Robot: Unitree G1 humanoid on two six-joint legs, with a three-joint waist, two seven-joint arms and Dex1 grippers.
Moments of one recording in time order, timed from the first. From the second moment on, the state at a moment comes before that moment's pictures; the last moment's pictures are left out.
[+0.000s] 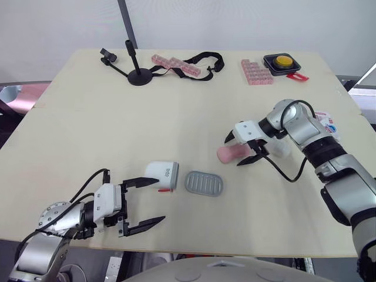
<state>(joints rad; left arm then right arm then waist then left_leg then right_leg) 0.35 0.64 0.06 -0.31 -0.45 -0.17 -1.17 -0.88 -0.58 0.51 0.59 -0.08 -0.22 1.54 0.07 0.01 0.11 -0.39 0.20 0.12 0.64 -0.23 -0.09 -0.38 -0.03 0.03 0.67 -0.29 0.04</state>
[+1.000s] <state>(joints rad) 0.29 0.62 0.06 -0.29 -0.44 -0.16 -1.12 -0.77 -0.62 0.42 0.24 -0.04 0.09 1.49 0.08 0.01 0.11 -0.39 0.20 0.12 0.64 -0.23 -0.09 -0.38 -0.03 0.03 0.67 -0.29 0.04</state>
